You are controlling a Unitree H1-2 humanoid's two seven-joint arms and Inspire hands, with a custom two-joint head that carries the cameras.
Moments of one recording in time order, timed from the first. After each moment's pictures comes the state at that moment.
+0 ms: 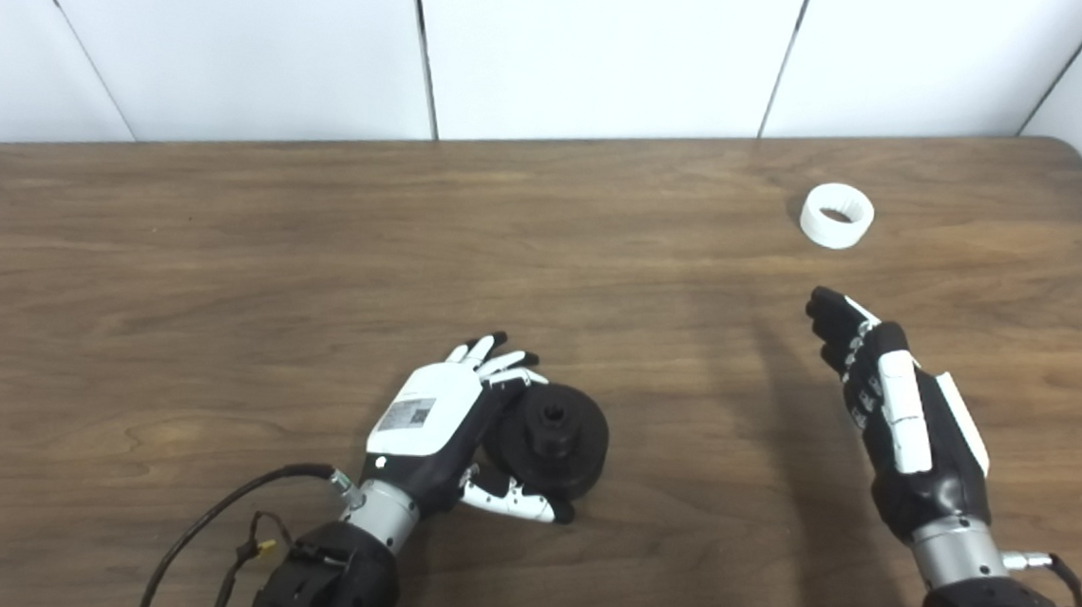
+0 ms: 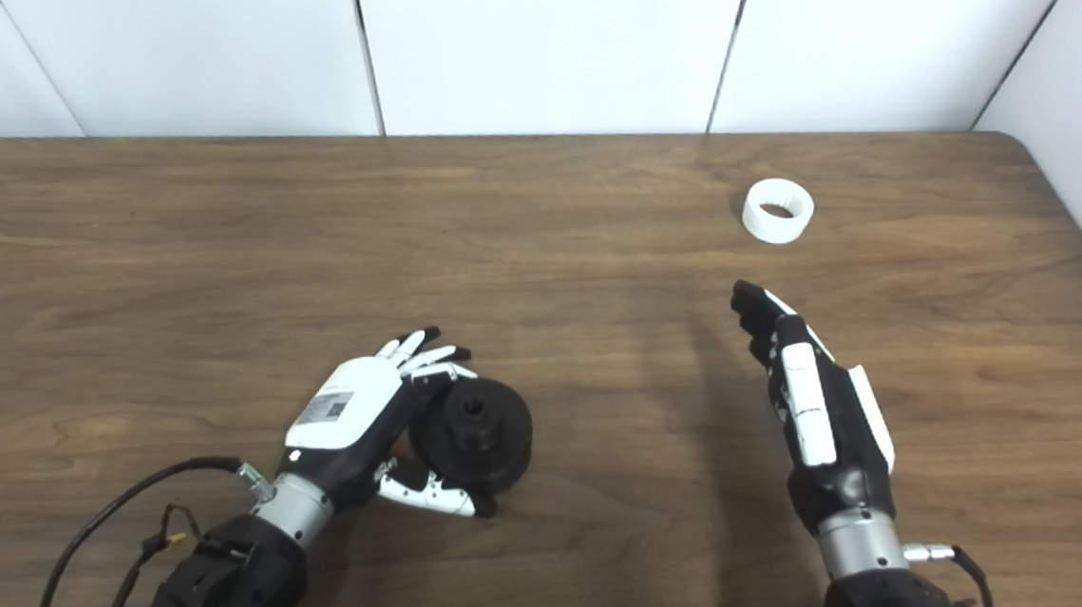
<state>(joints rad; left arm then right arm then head) 0.03 0.17 -0.49 -0.26 0.89 0.18 -0.22 0.33 -0.14 -0.10 -0.59 0.12 0.34 -0.01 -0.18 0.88</state>
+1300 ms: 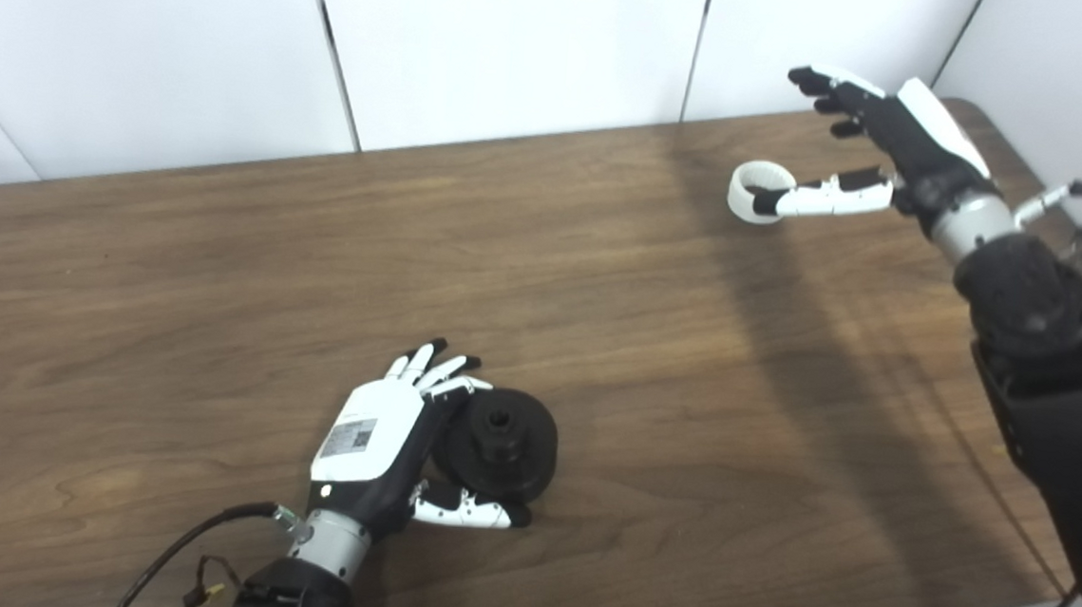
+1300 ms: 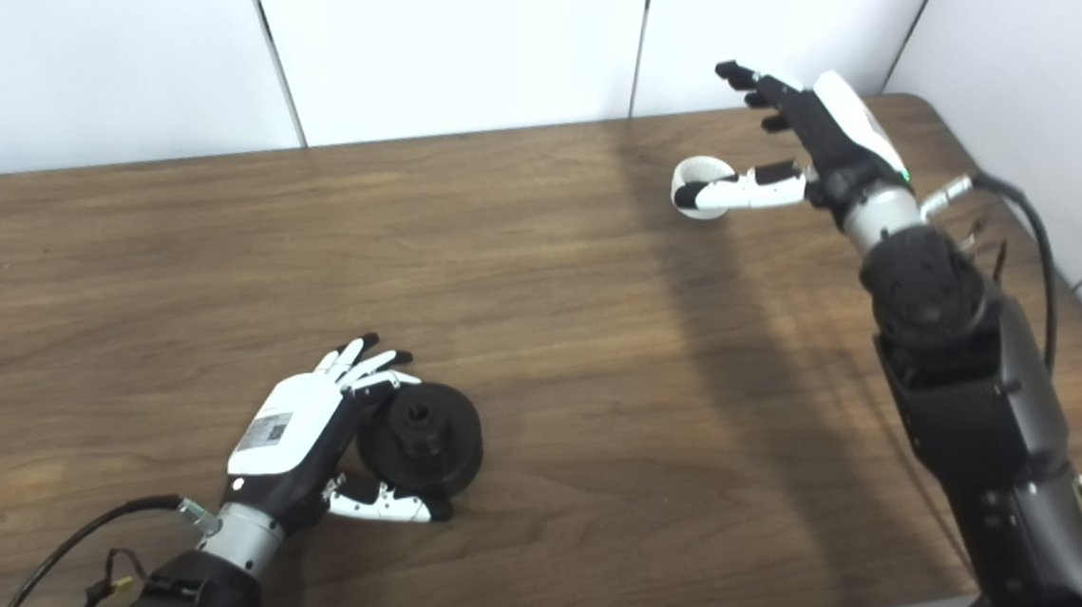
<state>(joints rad) 0.06 0.19 -0.49 -0.25 0.89 0.15 -0.15 -0.26 -0.60 -0.05 -0.28 -0.42 0.47 0.29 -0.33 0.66</state>
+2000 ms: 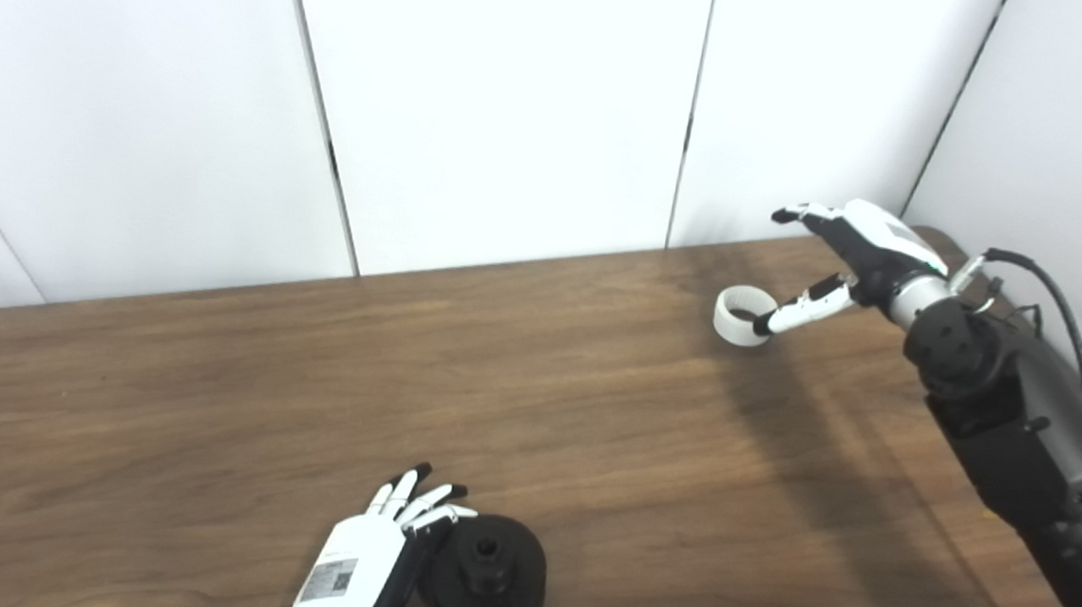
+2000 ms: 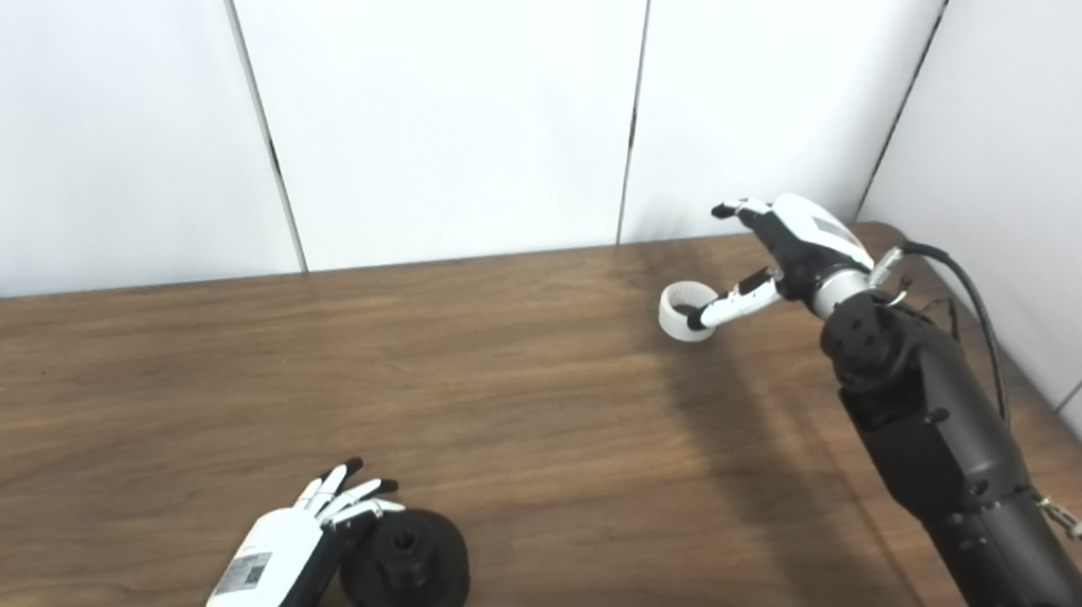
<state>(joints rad) 0.08 0.20 -0.49 -0.19 0.86 0.09 -0.04 -0.42 -0.66 0.11 -0.01 -0.58 0.47 0.35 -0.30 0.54</state>
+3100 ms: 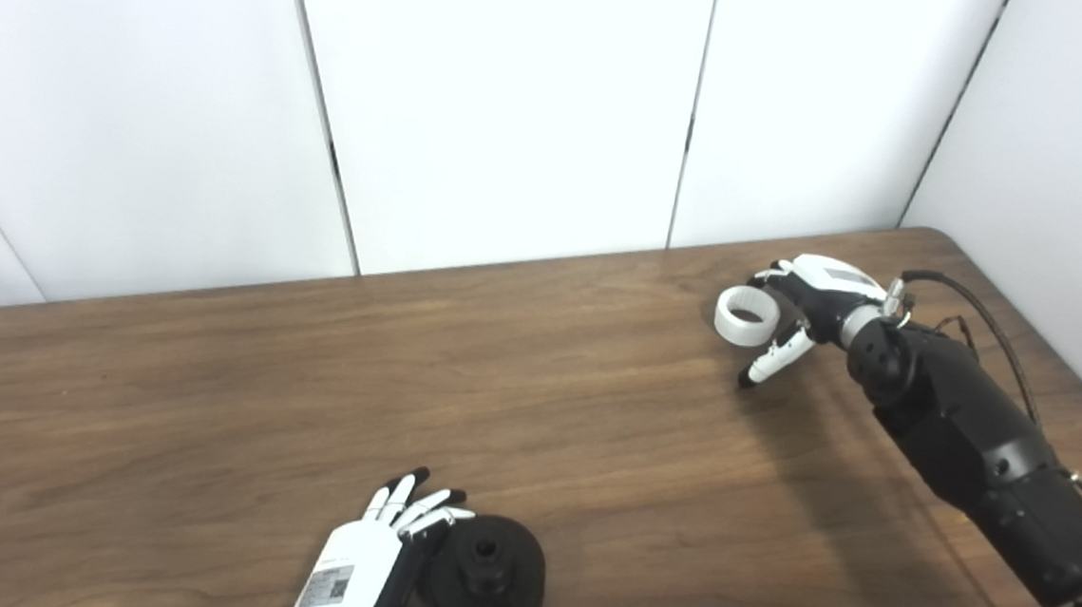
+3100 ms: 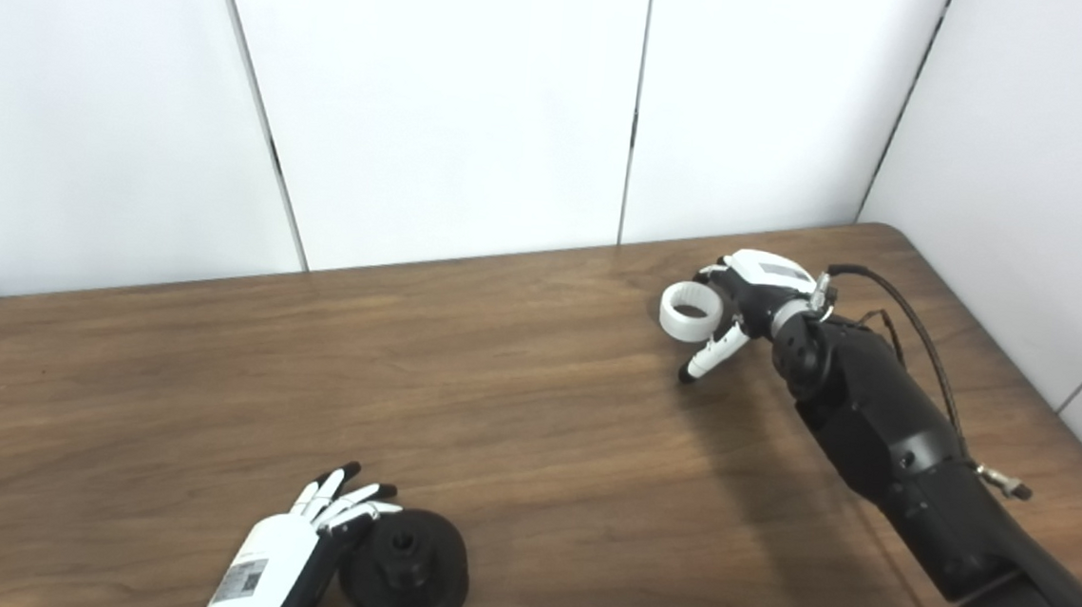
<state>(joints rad) 0.10 0.19 -0.49 -0.17 0.85 0.07 0.02 -0.51 -0.64 0.28 0.29 -0.69 0.41 0.34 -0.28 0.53</state>
